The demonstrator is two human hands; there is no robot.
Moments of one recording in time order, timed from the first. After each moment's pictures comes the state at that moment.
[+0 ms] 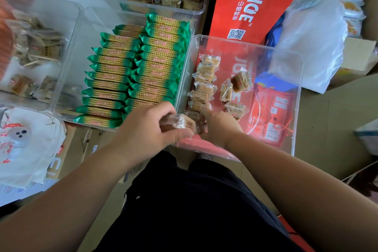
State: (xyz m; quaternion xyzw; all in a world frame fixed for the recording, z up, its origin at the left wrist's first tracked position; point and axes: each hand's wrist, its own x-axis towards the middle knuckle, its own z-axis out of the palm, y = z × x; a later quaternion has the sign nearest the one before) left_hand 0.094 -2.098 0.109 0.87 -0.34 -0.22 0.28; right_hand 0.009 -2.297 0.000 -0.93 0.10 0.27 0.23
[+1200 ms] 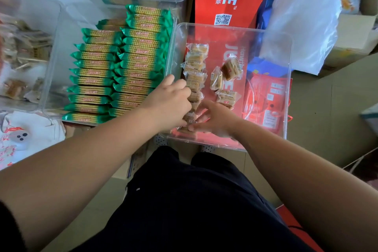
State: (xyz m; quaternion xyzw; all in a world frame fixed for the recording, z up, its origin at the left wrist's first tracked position) left_hand 0.106 -2.176 0.067 0.75 -0.61 -0.16 -0.20; right_hand -0.013 -2.318 0.010 -0.77 0.20 0.30 0.52
